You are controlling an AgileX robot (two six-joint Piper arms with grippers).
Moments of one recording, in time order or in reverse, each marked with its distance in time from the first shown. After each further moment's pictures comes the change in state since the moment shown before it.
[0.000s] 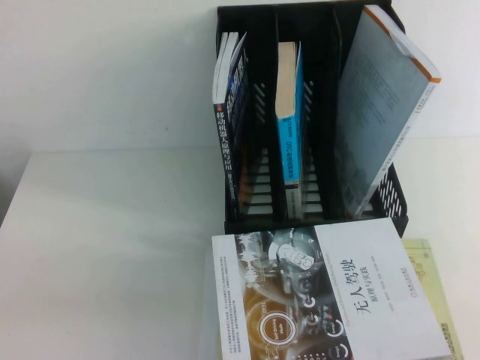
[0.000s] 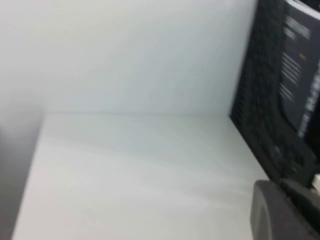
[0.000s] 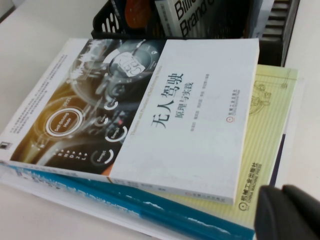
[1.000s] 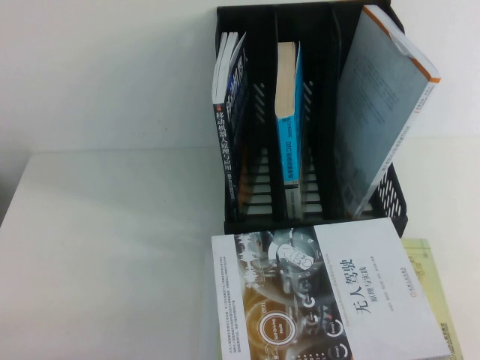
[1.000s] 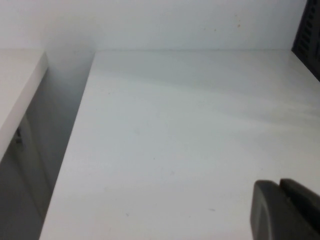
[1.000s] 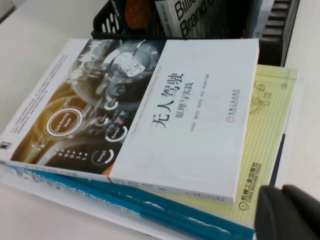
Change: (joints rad) right arm 0.000 0.000 0.000 0.000 0.000 0.000; left arm 0.147 -0.229 0.278 -0.105 0.051 0.207
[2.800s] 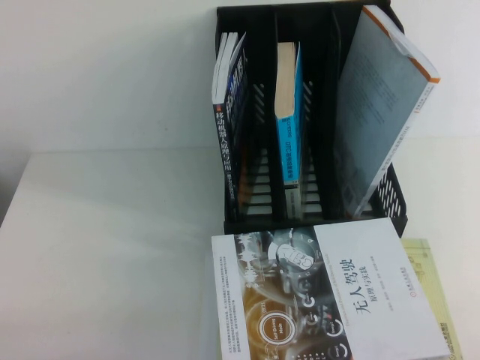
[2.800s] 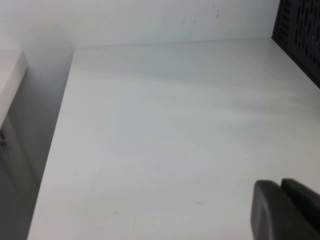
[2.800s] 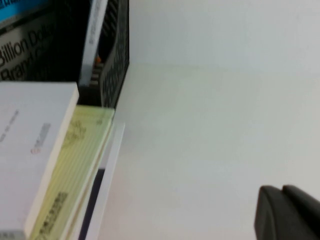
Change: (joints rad) right arm -0.002 -0.307 0.240 -0.663 -0.308 0.477; left arm -0.051 0.000 -0.003 -0.002 0.024 0.024
